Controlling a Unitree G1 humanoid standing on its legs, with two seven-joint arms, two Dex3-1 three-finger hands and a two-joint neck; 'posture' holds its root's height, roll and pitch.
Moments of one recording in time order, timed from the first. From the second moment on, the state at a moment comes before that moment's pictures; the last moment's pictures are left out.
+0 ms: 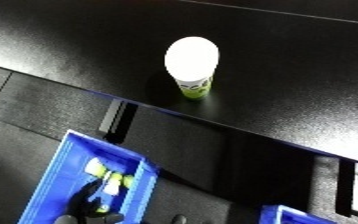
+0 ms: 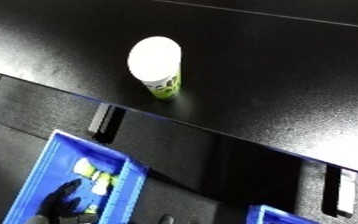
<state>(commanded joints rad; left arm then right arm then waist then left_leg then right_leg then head) -0.21 0.43 -0.18 1.08 -0.56 -0.12 -0.11 -0.21 -0.42 0.37 0.91 0.47 -0.04 0.13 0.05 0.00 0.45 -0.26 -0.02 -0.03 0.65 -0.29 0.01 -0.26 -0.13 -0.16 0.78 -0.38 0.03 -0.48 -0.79</state>
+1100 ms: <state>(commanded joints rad) -0.26 0.67 -0.24 -0.03 -1.23 0.30 -0.82 -0.15 -0.46 0.29 0.99 0.58 -0.08 0.16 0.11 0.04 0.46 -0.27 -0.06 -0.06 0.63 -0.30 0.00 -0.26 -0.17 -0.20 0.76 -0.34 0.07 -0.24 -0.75</state>
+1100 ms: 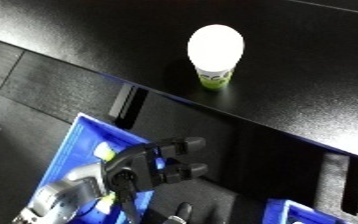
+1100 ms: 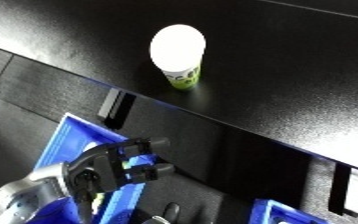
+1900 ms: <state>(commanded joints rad) -0.30 0.52 0.12 -0.04 -0.88 -0.21 -0.16 -0.10 -0.39 0.28 1.00 0.56 -0.12 0.18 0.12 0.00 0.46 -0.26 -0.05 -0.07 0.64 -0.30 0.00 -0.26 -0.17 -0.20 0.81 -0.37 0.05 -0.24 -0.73</state>
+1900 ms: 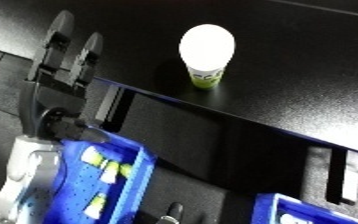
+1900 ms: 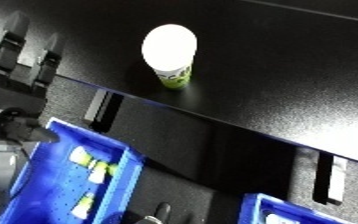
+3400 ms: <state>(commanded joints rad) -0.77 0.57 -0.29 0.27 -0.60 0.00 0.14 -0.21 -0.41 0.39 0.98 0.58 -0.03 0.18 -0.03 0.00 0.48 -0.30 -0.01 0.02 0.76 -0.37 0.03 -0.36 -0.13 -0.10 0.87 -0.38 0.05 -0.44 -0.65</state>
